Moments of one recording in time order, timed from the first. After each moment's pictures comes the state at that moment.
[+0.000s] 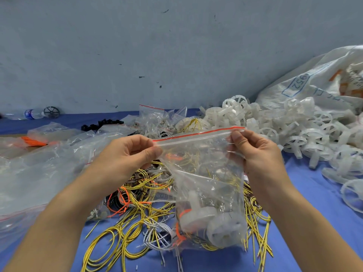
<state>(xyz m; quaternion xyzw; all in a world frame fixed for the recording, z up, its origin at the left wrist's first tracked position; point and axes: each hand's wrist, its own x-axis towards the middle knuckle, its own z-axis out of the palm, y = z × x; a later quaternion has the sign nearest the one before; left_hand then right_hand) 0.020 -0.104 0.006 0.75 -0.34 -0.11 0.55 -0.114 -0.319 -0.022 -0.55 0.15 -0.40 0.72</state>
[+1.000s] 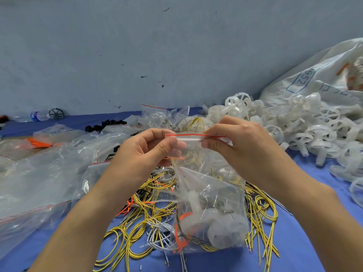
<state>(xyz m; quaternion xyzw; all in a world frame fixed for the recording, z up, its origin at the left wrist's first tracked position) 0.000 -0.124 0.002 0.67 -0.39 -0.12 0.62 -0.120 -0.306 0.017 -0.93 0.02 -0.35 0.15</state>
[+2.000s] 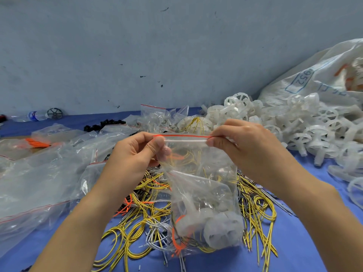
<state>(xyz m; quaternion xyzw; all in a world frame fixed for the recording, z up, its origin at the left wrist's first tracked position) 0.010 -0.123 -0.007 0.70 -0.34 -0.05 0.62 -0.122 -0.317 0.013 -0.93 0.06 -0.33 0.12</state>
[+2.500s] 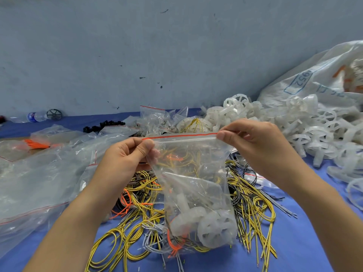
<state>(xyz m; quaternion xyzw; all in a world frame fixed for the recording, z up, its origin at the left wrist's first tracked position) 0.025 -0.115 -0.013 0.69 -0.28 -0.09 0.66 -0.122 -0.339 0.004 -0.88 0.06 -0.38 0.28</state>
